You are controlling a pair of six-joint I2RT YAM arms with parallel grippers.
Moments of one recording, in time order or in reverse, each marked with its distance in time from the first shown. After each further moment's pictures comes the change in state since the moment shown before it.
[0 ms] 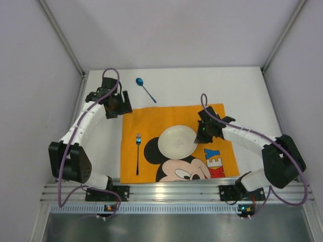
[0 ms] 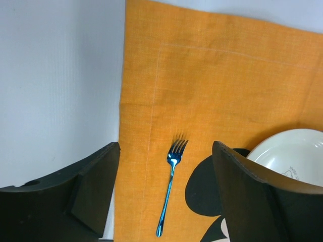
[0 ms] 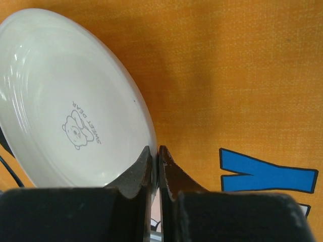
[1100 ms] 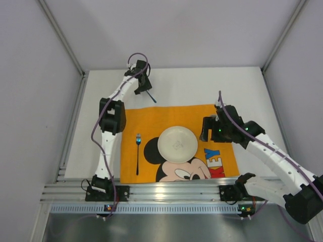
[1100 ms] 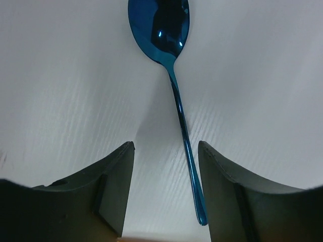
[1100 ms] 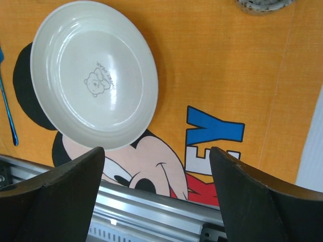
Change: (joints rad) left arm -0.093 1.019 0.989 0.071 -0.199 -0.208; right arm -0.031 -0.402 0.056 -0.270 0.038 -0.215
